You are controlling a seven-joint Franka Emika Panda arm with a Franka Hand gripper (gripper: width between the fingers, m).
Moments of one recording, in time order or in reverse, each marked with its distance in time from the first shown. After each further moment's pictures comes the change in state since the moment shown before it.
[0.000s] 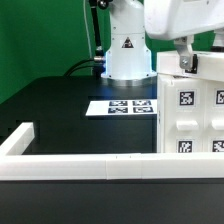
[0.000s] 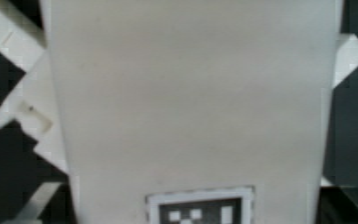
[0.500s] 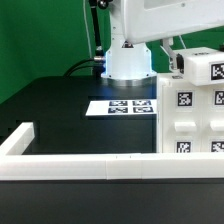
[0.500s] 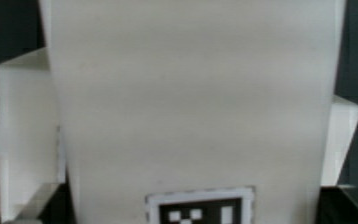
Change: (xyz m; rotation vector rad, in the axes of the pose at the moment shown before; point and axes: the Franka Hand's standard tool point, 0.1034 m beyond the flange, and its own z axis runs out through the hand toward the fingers) arm 0.001 0.004 -0.001 0.110 0.045 0.556
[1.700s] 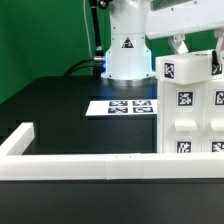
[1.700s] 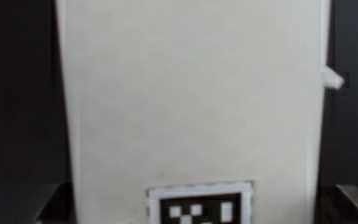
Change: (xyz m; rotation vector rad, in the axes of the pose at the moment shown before) arm -0.002 0.001 0.001 0.111 0.050 1.211
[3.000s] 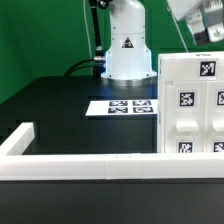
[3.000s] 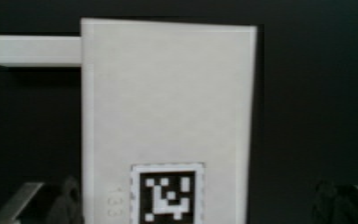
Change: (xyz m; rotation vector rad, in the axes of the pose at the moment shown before) arm -0.008 -0.013 -0.034 0.127 -0.034 0.340
